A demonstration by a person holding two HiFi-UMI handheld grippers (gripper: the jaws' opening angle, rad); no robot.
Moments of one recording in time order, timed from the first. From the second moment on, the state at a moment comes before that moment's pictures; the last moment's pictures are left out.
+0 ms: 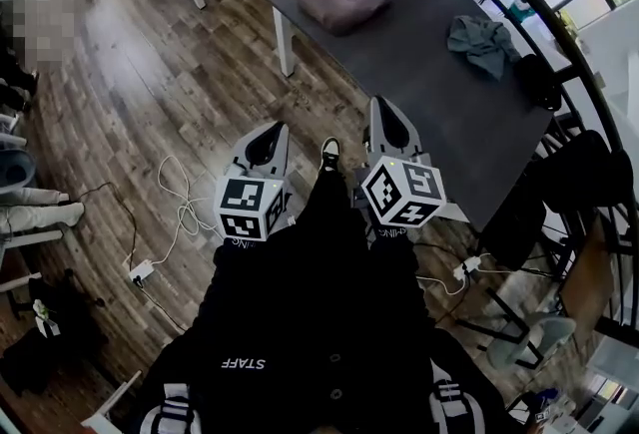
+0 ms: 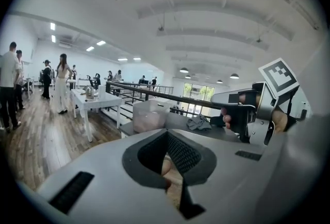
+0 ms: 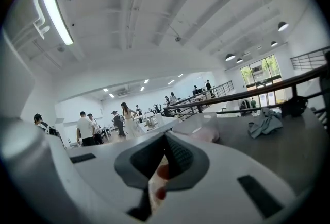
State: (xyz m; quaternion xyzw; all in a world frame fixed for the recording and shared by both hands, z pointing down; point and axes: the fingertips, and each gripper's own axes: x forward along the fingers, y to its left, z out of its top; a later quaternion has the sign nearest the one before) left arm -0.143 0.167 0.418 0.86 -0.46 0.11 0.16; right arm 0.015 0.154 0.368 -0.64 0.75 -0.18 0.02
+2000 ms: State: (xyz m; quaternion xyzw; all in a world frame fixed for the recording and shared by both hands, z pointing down) left arm -0.029 -0.277 0.474 0.83 -0.49 0.13 0.25; right arm 0.085 -0.289 0.478 -0.55 0.78 -0.21 -0.20
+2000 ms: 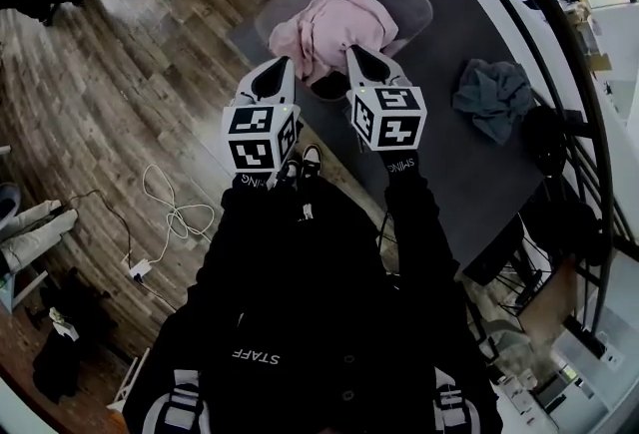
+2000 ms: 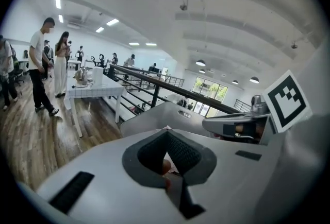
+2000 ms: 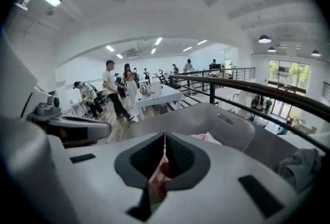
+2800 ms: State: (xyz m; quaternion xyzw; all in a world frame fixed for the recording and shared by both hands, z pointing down) left arm 0.001 -0.370 0.539 0.78 -0.50 0.19 0.33; right arm 0.077 -0.385 0.570 -0.41 0.81 -0.27 -0.31
